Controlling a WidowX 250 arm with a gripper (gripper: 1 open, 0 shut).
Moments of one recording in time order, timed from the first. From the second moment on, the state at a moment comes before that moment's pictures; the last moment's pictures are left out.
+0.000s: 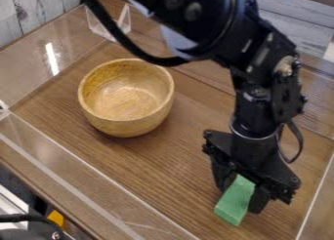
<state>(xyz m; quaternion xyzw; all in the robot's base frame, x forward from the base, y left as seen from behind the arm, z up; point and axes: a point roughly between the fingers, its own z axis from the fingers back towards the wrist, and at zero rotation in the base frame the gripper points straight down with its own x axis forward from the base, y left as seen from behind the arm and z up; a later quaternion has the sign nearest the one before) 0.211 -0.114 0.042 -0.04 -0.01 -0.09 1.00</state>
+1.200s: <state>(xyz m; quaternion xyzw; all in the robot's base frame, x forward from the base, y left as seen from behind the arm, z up) 0.216 -0.109 0.150 -0.04 -0.08 -0.08 0.99</state>
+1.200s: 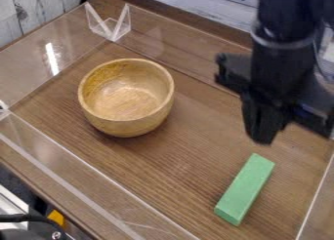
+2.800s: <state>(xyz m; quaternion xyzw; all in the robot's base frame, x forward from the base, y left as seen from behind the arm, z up) 0.194 -0.114 0.092 -0.02 -0.06 -0.01 1.00</state>
